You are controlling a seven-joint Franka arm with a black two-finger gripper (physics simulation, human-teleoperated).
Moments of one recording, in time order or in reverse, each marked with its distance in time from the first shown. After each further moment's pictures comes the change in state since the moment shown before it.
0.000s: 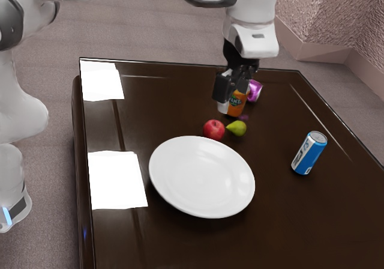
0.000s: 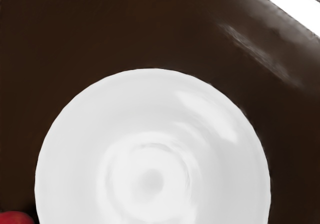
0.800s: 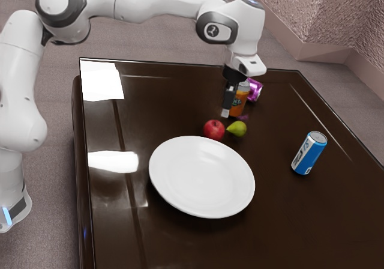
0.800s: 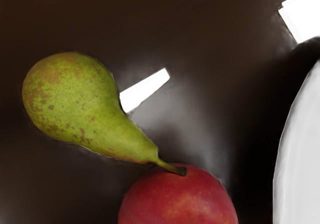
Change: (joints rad) arm -0.691 -0.726 0.774 -0.182 0.584 0.188 -0.277
